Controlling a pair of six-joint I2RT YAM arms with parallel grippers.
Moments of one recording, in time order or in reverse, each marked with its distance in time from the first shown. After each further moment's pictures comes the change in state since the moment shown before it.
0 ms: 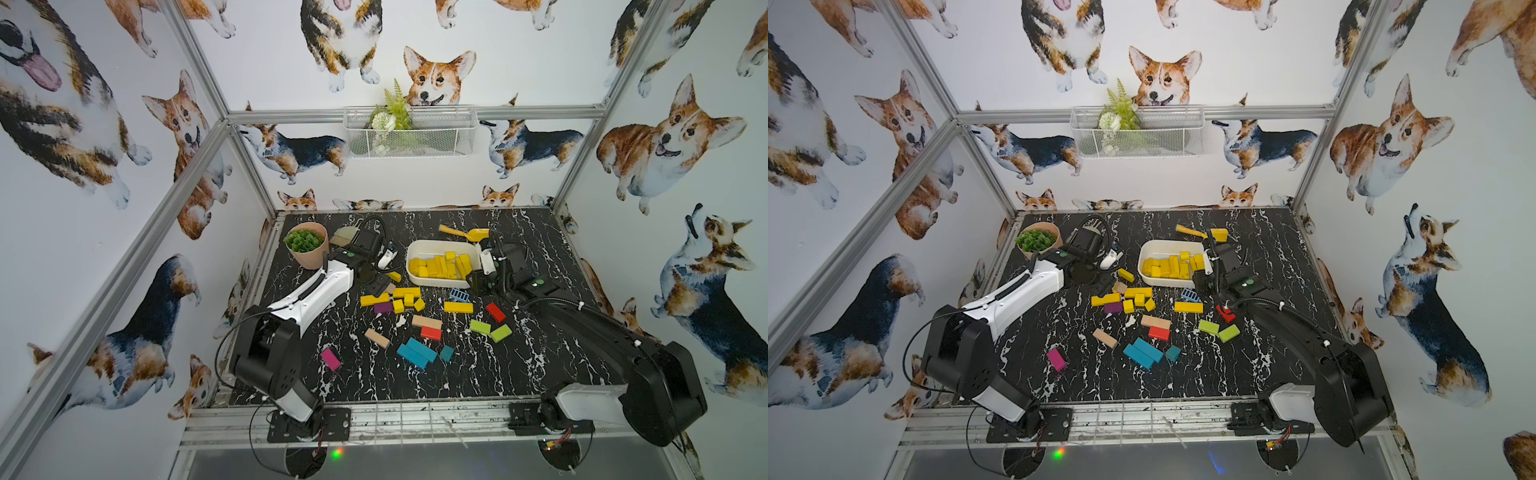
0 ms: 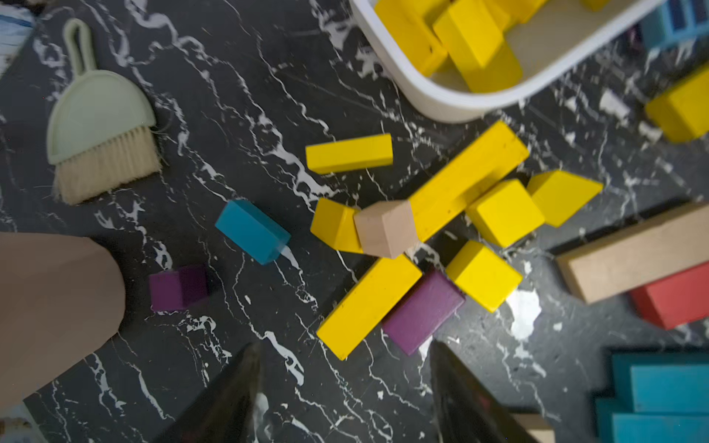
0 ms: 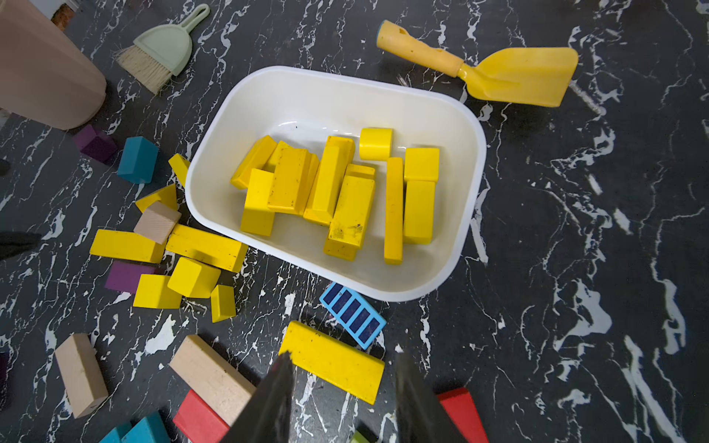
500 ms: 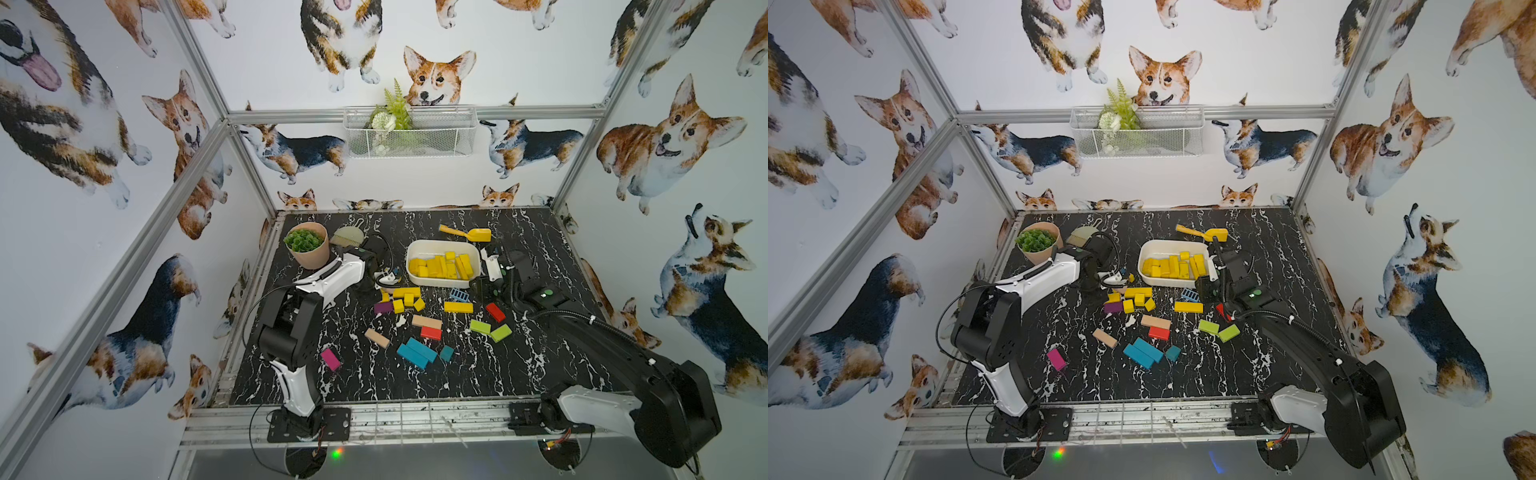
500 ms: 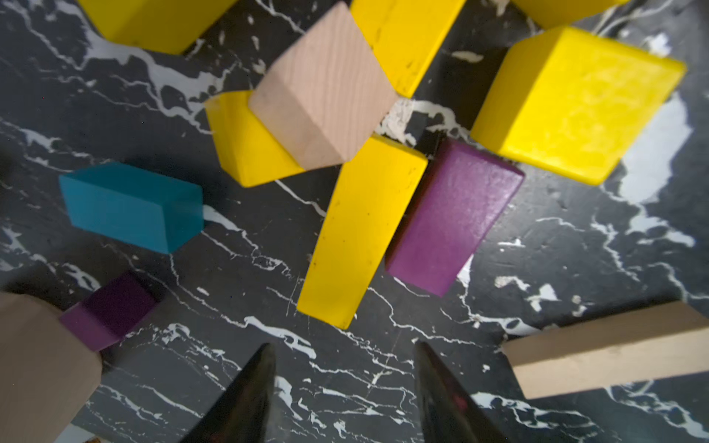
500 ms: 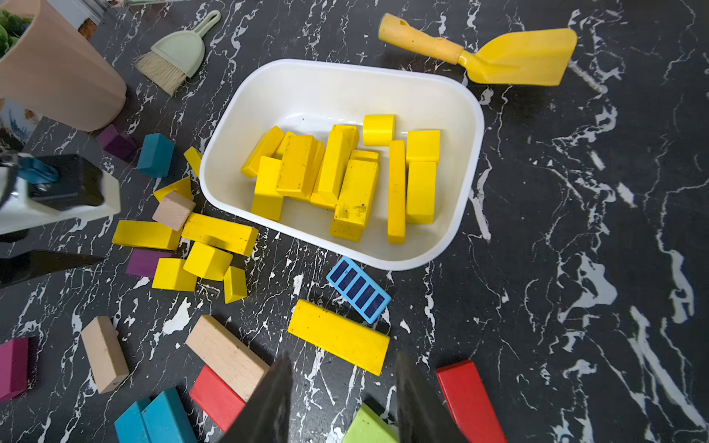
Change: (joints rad) left arm 0.016 0.183 0.036 -0.140 -0.070 0.325; right arm 0.000 -0.104 -0.076 0.001 -0.023 0.029
